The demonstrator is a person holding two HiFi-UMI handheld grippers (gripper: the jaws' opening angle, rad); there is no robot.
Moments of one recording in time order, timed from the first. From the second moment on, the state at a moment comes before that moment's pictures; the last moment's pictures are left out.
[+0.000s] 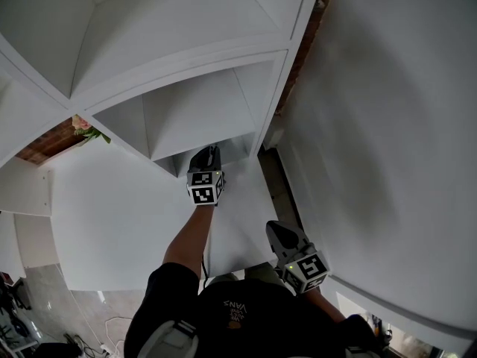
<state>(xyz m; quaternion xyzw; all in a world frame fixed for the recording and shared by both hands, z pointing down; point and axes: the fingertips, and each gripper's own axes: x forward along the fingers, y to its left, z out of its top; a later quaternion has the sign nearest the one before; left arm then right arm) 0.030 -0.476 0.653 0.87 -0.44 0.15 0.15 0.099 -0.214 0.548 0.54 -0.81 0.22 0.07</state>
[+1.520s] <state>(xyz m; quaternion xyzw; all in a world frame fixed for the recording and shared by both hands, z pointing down) 0.012 -0.458 0.622 0.90 -0.39 0.05 0.19 0.072 -0.213 0.537 0.54 -0.81 0.20 0.07</state>
